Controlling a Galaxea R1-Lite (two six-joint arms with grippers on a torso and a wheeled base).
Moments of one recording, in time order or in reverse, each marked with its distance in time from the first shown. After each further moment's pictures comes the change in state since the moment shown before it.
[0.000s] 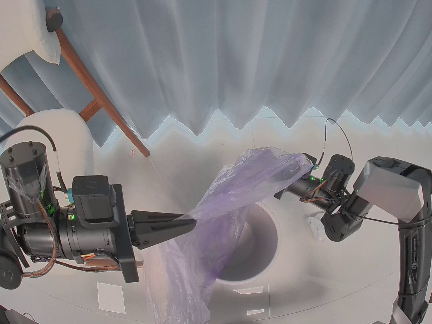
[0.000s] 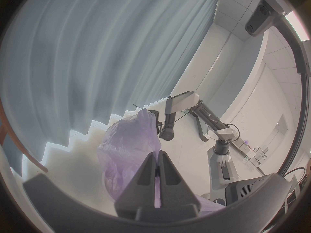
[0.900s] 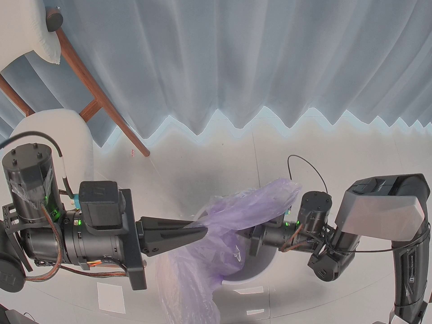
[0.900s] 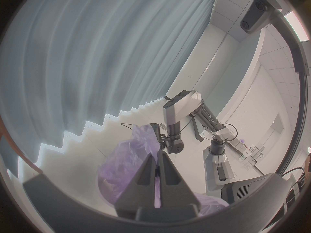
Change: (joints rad) left arm -0.054 0.012 -0.008 -0.001 0.008 -0.004; right arm 0.240 -0.015 0.251 -0.001 0.013 0.074
